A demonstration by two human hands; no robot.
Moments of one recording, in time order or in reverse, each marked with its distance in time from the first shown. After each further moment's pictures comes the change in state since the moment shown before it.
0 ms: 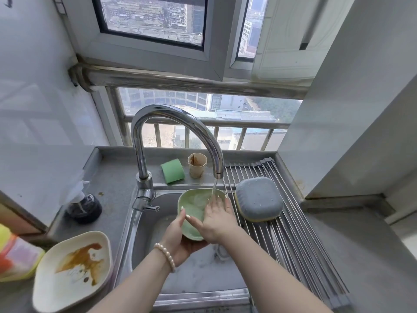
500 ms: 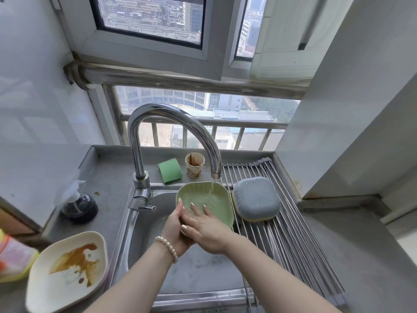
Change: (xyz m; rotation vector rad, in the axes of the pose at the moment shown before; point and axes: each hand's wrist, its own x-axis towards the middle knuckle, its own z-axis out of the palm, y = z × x) left_hand 0.020 0.007 0.004 -0.034 0.046 0.000; right_hand -0.007 0.000 0.011 0.219 0.024 -0.449
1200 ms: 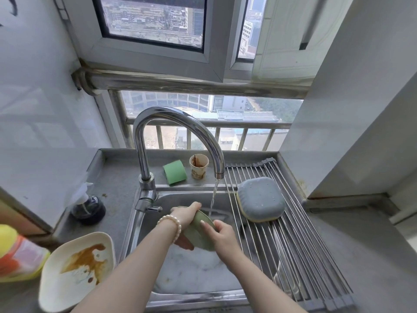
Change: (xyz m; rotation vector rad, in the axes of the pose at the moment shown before) left_hand -0.004 0.035 0.013 1.016 0.375 -0.133; right_hand -0.013 0.002 0.041 1.078 0.573 0.319
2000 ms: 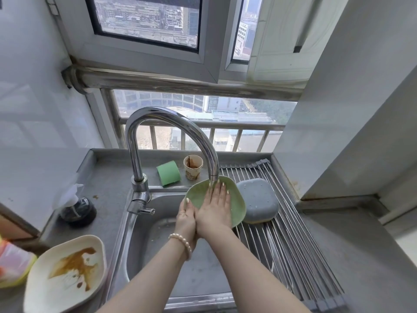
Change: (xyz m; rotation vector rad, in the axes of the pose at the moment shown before) left_hand 0.011 -0.011 0.056 -0.900 -0.011 0.508; right_hand 0.037 -0.059 0.009 -1.405 0.020 0.070
